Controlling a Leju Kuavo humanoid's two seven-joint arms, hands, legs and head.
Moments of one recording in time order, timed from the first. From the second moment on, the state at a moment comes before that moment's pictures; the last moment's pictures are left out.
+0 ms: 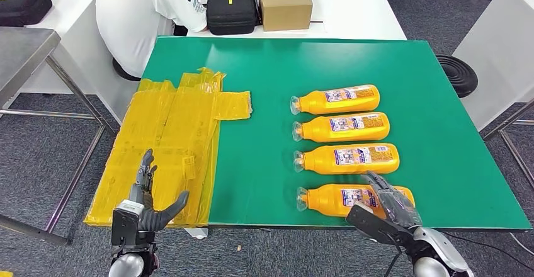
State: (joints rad) left arm 0.05 -0.14 -0.10 -1.32 -0.22 0.12 -0.58; right arm 0.15 -0.36 0.16 -1.63 0.67 0.15 -0.03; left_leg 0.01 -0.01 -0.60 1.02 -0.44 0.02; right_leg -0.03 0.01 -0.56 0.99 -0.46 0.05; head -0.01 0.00
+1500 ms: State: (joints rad) left arm 0.03 -0.13 -0.12 -1.28 -0.19 0.14 -0.58; right arm 0.01 -0.39 0.13 -1.44 0.61 0.22 -0.07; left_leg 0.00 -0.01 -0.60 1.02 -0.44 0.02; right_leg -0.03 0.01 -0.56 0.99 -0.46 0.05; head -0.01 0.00
